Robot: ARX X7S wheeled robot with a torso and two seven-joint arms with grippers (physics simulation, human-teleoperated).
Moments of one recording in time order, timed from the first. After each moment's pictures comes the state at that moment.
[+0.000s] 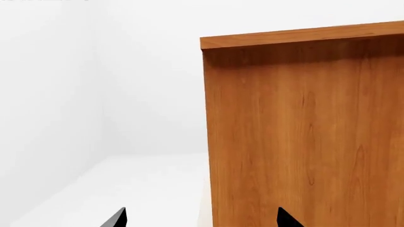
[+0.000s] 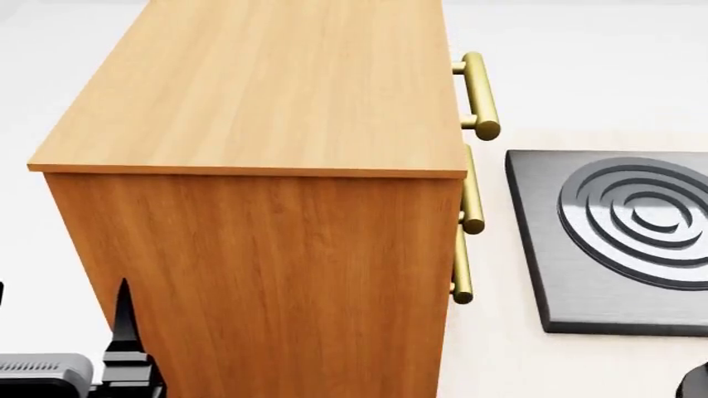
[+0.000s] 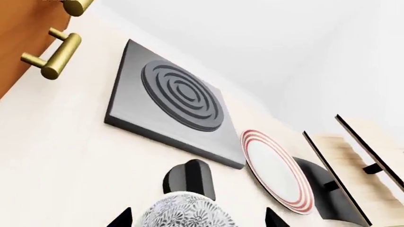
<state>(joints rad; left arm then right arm) -0.09 -0.27 0.25 0.57 -0.18 -0.42 -0.42 -0.24 1.05 0.13 -1.01 1.01 1.01 1.00</state>
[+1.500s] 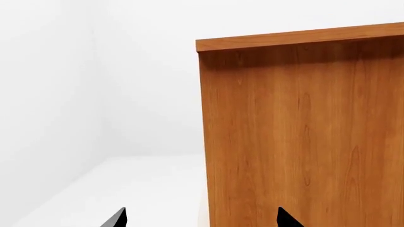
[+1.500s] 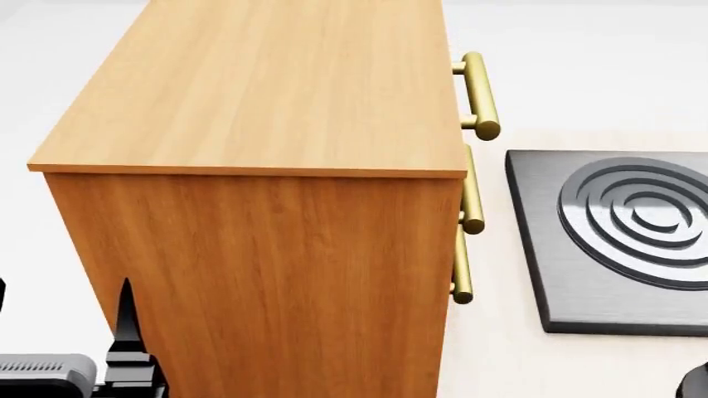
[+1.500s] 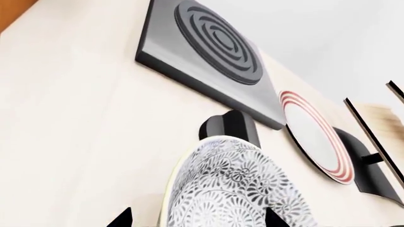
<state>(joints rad) -0.10 -0.29 0.27 0.57 -0.20 -0.42 -0.45 -0.29 1.00 -0.12 -0.78 0.75 0.84 0.85</state>
